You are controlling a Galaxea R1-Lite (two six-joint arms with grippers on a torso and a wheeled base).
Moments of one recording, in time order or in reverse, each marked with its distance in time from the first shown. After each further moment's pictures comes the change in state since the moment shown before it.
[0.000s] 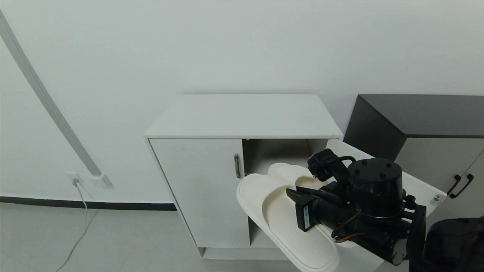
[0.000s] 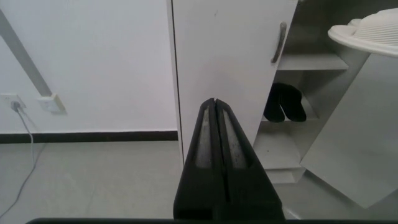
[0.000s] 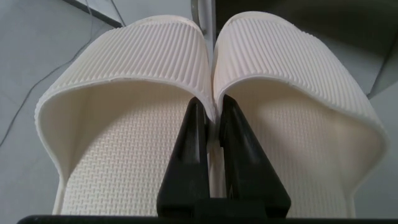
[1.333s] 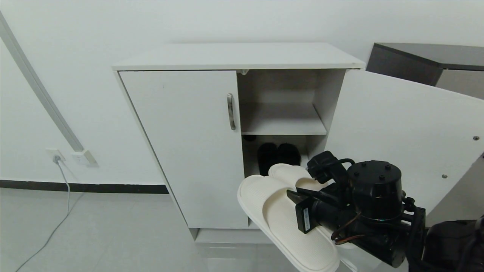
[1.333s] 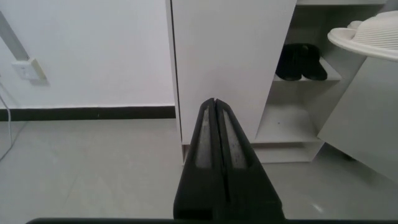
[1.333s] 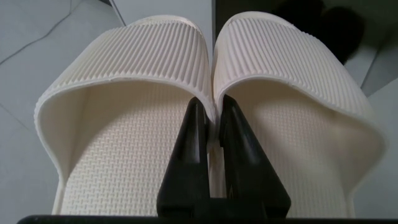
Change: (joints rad) left arm 0.001 0.000 0.000 0.000 0.000 0.000; right arm 0.002 0.007 0.012 -0.015 -0.007 -0.014
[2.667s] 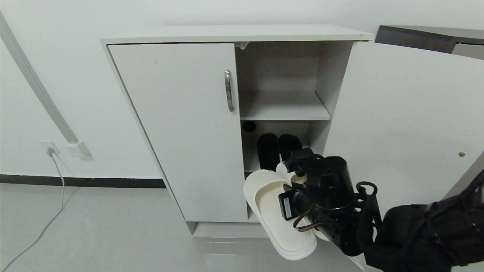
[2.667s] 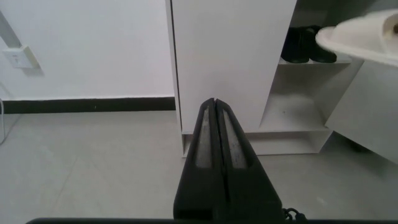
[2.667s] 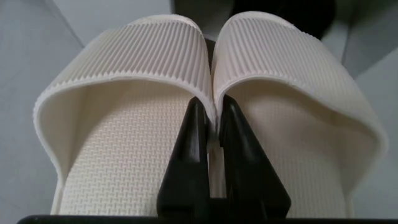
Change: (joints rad) left arm 0.000 0.000 0.000 0.000 0.000 0.006; right arm 0.047 0.124 -0.242 0.258 -0.299 0.066
